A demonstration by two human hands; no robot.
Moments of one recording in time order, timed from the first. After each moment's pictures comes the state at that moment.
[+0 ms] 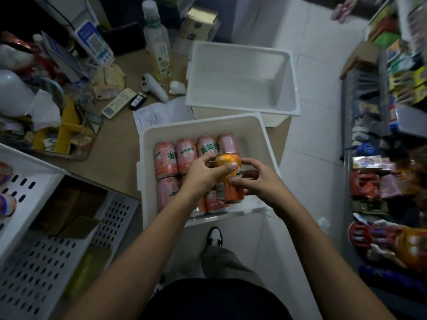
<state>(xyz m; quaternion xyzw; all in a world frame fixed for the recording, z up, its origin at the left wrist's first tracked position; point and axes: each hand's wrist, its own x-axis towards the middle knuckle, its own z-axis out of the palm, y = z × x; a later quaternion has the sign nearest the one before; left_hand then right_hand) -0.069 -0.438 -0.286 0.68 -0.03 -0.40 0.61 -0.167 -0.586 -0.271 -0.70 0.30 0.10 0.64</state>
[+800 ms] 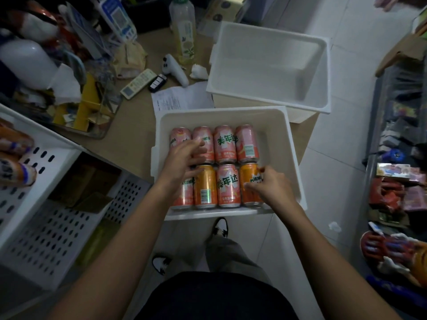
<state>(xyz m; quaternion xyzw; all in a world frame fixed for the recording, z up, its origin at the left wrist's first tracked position) -0.038 -0.382 -0.288 0.68 0.09 -0.33 0.65 -0.152 -0.582 -0.327 -0.85 0.37 0.20 0.31</state>
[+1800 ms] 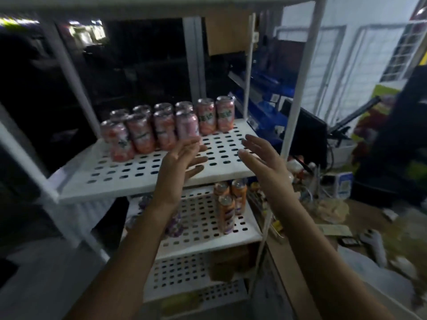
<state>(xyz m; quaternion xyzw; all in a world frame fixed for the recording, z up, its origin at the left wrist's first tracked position) -0.071 -0.015 -0.032 0.67 0.15 0.27 0.68 0.029 -0.183 -0.050 -0.65 -0.28 0.08 0.70</state>
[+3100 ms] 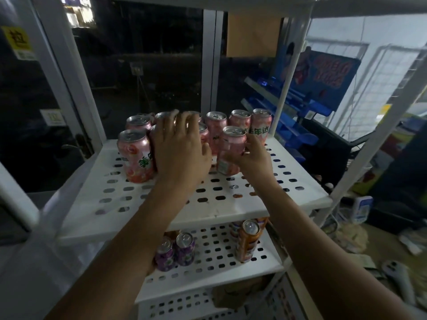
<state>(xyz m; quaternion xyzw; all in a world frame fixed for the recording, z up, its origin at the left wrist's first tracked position) -0.001 0.143 -0.026 0.90 0.20 0.38 -0.02 0.108 0.011 -0.054 -0.79 -0.25 0.00 0.56</state>
